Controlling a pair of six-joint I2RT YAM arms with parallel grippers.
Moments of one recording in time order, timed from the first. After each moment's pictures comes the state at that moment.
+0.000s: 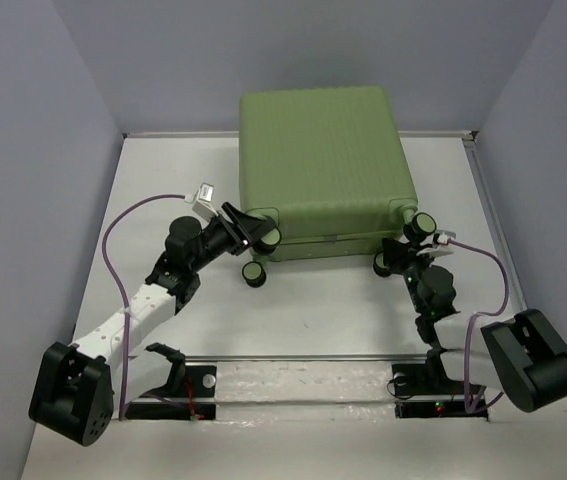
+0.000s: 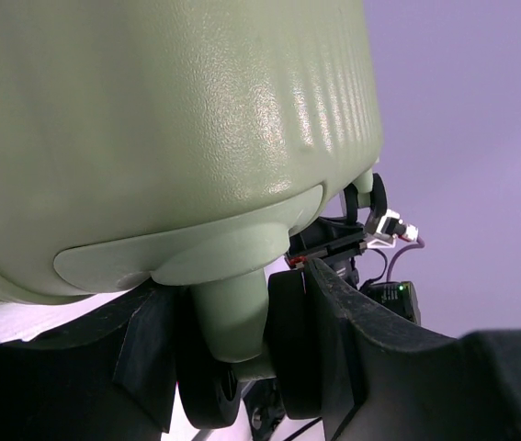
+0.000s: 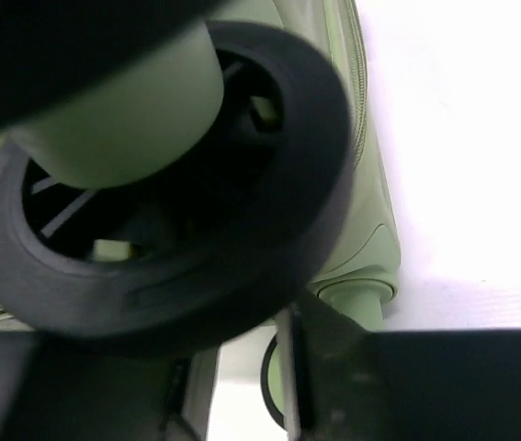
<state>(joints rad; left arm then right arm) -0.41 1.03 0.52 0.39 0.37 -1.08 0.32 1.18 0.04 1.13 0.20 0.53</state>
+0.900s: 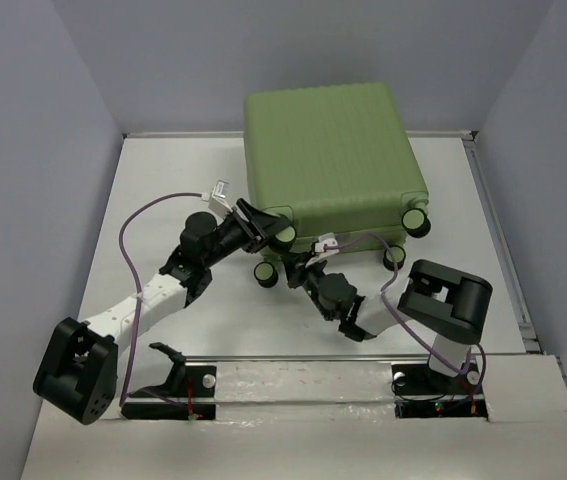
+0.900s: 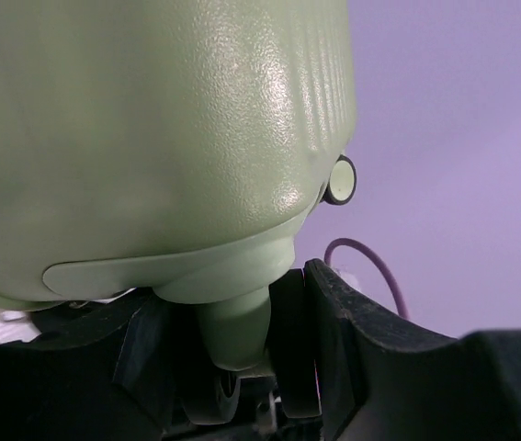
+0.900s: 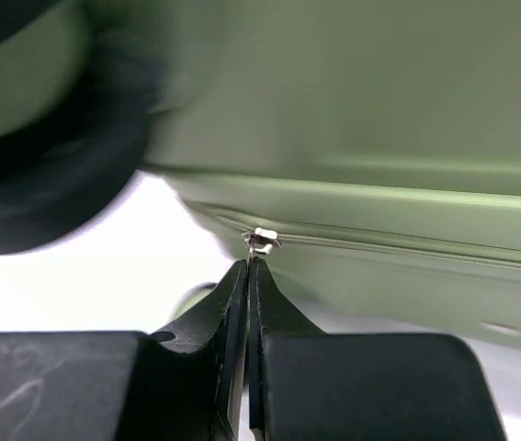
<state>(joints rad) -0.51 1.14 0.56 0.47 0.34 -1.19 1.08 1.75 0.51 1.27 0.56 0.34</state>
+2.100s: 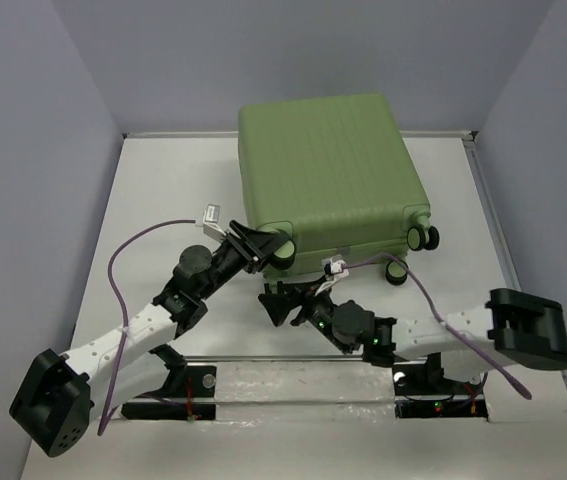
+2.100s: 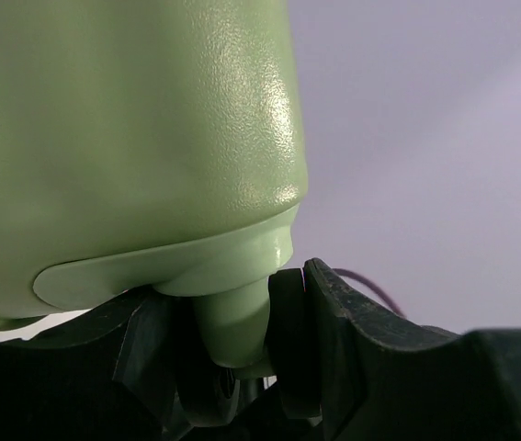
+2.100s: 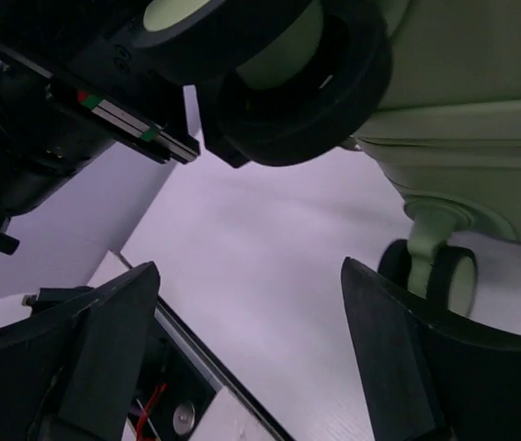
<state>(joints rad) -0.67 0.92 0.39 0.55 0.13 -1.34 1.39 1.41 0.48 0.93 0.66 0.67</state>
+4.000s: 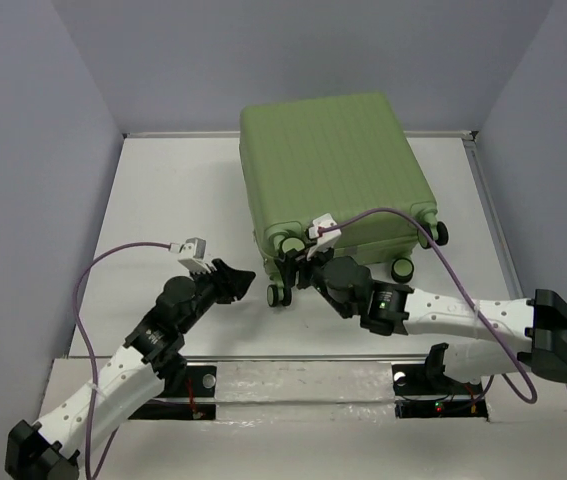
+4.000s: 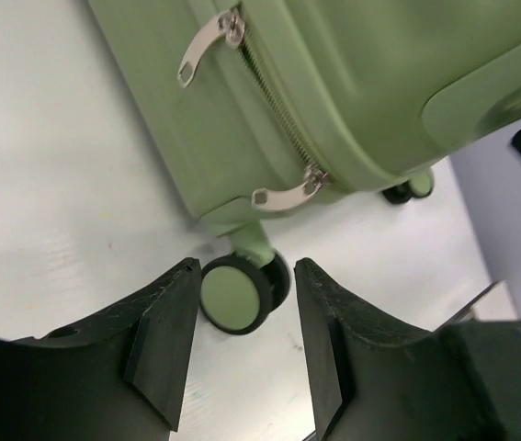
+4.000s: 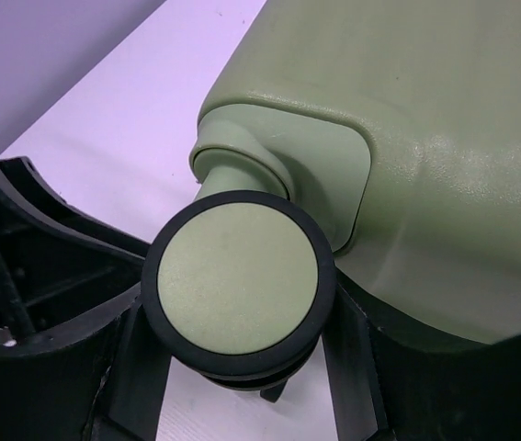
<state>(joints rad) -0.61 0.43 0.21 0.02 -0.04 -0.76 1.21 1.25 0.81 0.27 0.62 0.28</state>
